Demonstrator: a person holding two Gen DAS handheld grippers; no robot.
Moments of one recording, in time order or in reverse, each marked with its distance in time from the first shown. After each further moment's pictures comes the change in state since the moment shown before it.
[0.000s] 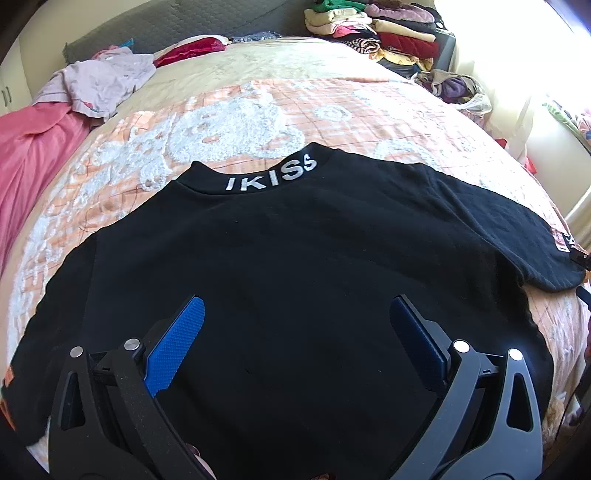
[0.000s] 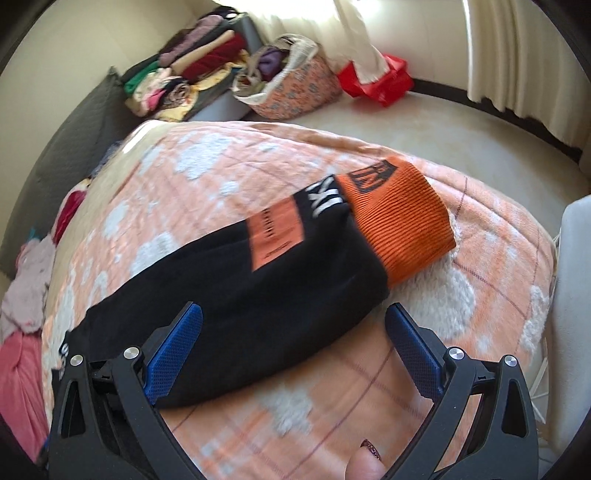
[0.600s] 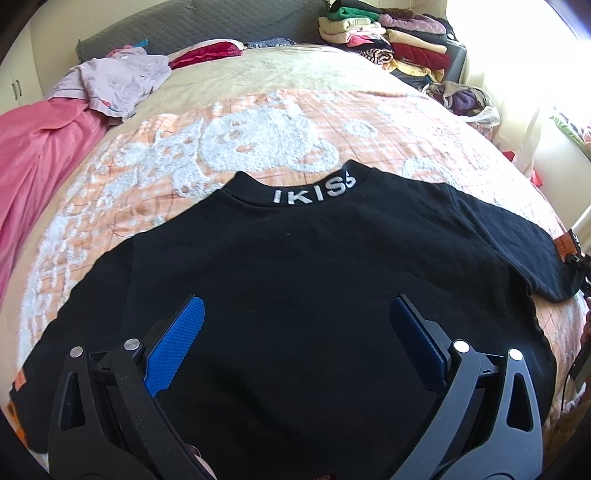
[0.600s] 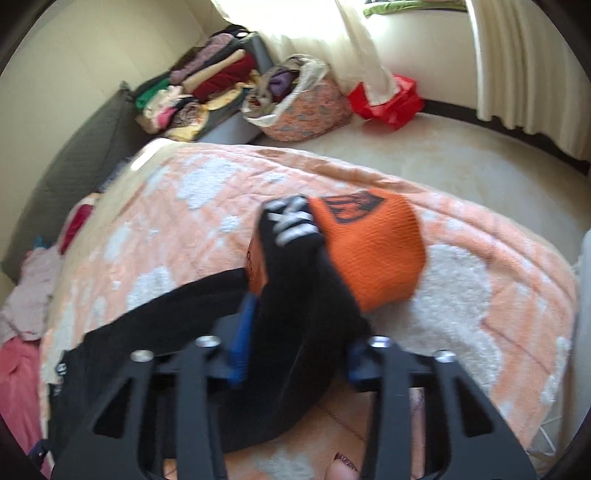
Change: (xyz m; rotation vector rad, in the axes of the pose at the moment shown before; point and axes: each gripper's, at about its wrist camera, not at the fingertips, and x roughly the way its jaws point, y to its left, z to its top) left arm -0.018 0.040 0.007 -0.031 -0.030 0.011; right arm 0.013 0.005 0.013 -0.037 -0.100 0.120
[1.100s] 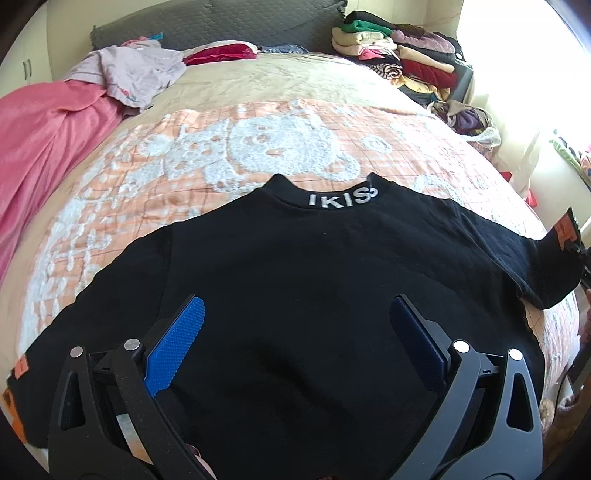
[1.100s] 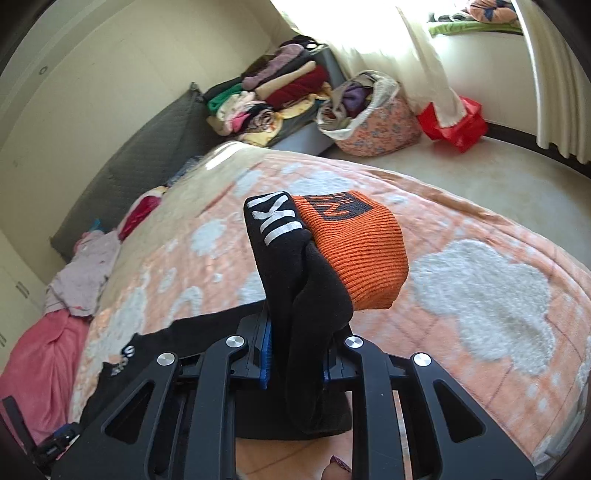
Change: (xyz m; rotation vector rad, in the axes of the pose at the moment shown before) left arm -0.022 0.043 -0.010 -0.071 -0.025 -0.031; right arm -0.048 0.086 -0.006 -0.120 -0.044 0.210
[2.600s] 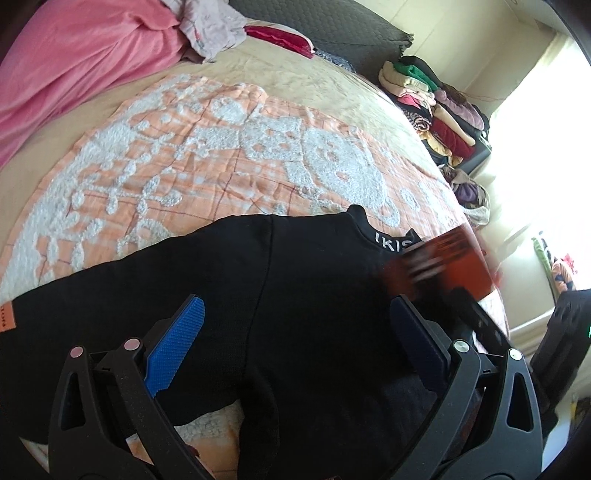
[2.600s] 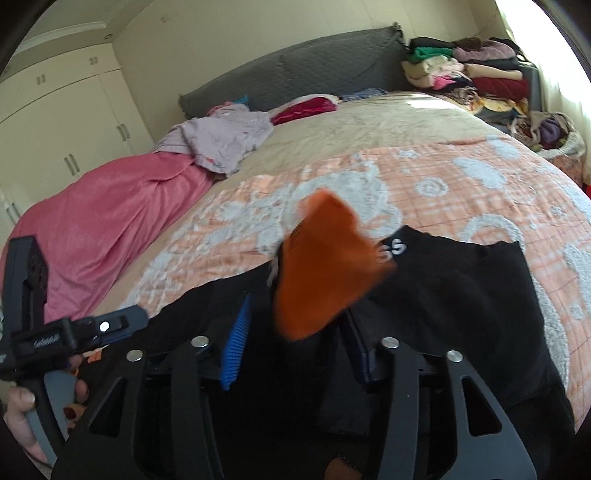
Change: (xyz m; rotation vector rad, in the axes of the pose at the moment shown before) left arm -0.024 0.132 -0.006 -0.359 0.001 -0.194; right arm 0.034 0.315 -0.160 -0.524 0.242 0.399
